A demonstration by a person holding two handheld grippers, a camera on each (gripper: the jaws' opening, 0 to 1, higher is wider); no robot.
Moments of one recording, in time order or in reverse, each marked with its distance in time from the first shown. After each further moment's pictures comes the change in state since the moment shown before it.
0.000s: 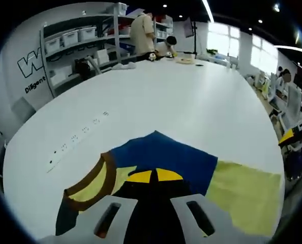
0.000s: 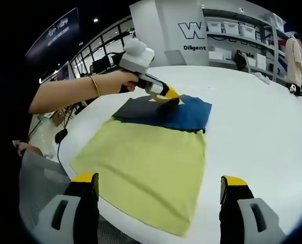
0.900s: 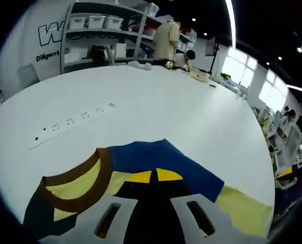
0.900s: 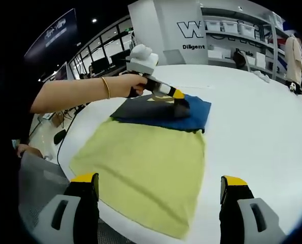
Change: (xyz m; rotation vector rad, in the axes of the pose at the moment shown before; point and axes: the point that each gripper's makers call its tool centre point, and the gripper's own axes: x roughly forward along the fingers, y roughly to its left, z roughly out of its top) left arm 0.028 0.012 -0.001 -0.249 -0.056 -0.017; right arm 0.005 -0.006 0.002 0.012 0.003 -0.004
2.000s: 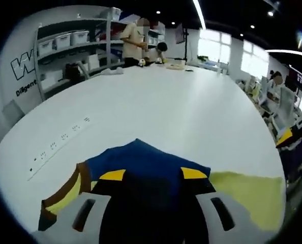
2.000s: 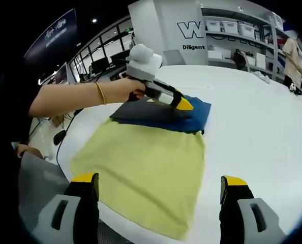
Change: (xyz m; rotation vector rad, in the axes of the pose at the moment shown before) left arm -0.001 -0.056 -0.009 0.304 0.012 -0.096; right arm 0.000 0.000 0.002 -0.003 -0.003 0.000
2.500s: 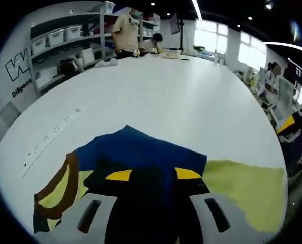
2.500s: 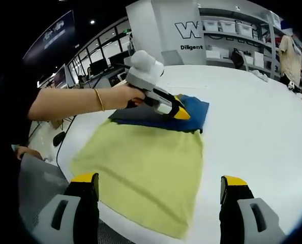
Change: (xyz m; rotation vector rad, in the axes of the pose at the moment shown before) left arm 0.007 -0.009 -0.022 0.012 0.071 -0.013; right arm -0.001 -0.002 -0.002 0.016 -0.006 -0.006
